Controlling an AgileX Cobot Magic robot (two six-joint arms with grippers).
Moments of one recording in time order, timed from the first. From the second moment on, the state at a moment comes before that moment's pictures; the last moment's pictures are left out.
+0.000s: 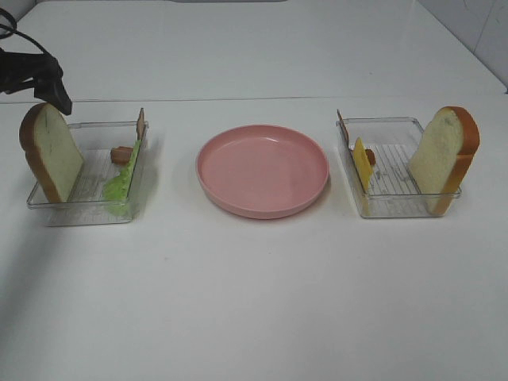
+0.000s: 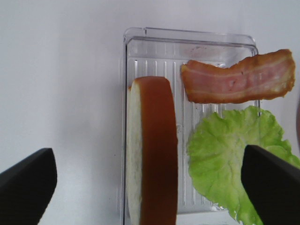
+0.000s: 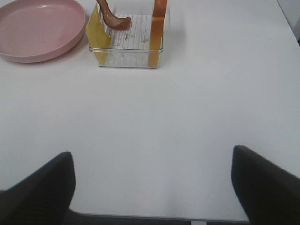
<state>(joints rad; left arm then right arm) 0.03 1.91 -1.40 -0.24 0.69 0.03 0.07 0.00 -0.46 0.02 1.11 -0.02</state>
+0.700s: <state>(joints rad) 0.03 1.99 -1.42 -0.25 0.65 0.04 0.07 0.00 -0.46 0.02 1.11 -0.02</state>
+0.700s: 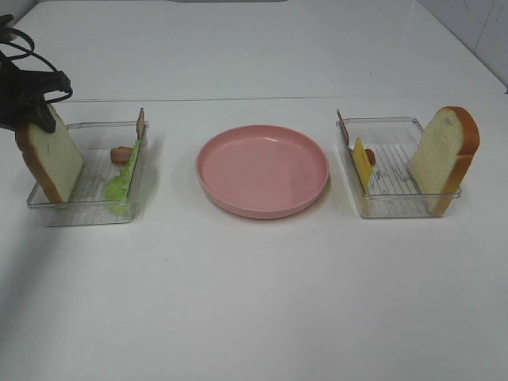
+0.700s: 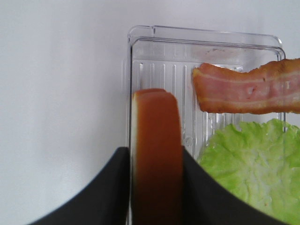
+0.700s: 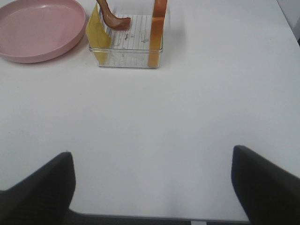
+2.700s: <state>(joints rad) -0.42 2.09 -1.72 -0.81 0.58 0.11 0.07 0.00 -0.46 0.02 1.11 -0.02</state>
